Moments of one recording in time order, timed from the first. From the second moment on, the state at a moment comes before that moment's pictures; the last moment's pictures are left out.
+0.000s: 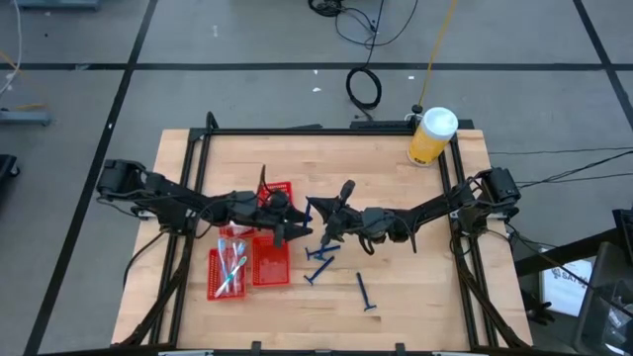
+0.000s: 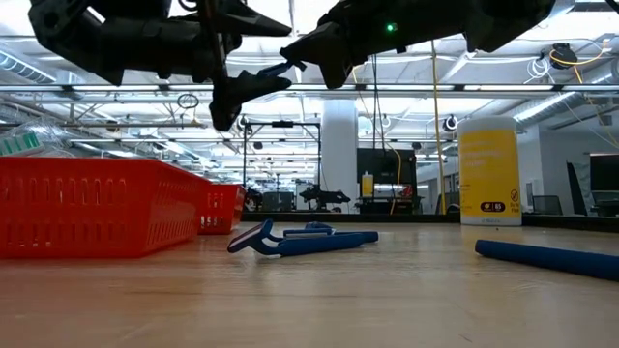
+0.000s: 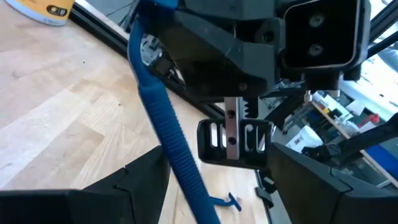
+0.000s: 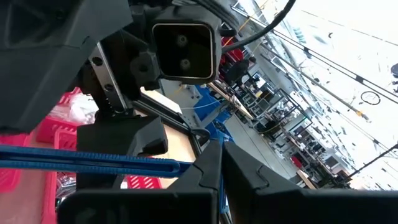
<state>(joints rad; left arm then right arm) -0.09 1.46 0.54 0.84 0.04 -0.66 0.20 1.74 0.90 0.89 0.66 -0.75</state>
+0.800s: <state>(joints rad) -0.08 1.36 0.54 0.70 0.09 -0.66 0.34 1.64 0.90 0.87 0.86 -0.72</state>
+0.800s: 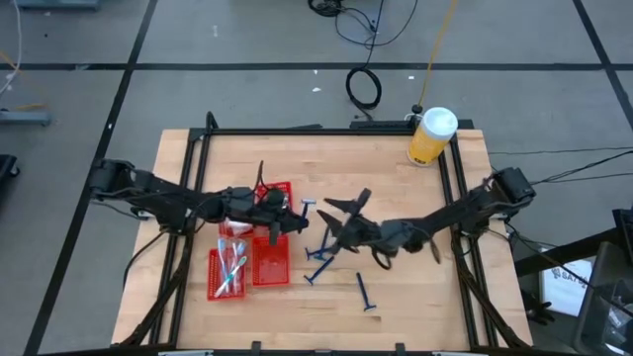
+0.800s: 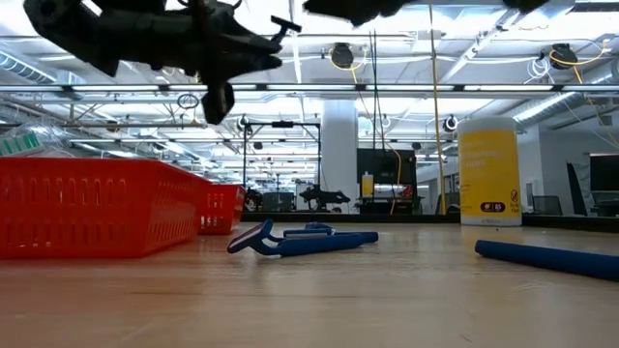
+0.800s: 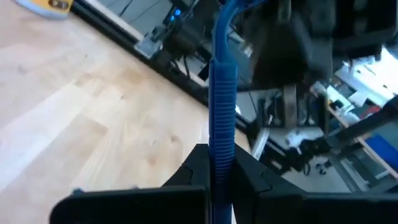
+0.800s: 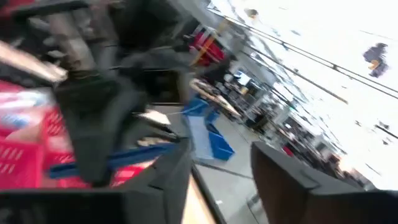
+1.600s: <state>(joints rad) -0.71 1.09 0.54 -0.11 -0.61 -1.31 0.42 1.41 0.73 0.76 1.02 -0.53</state>
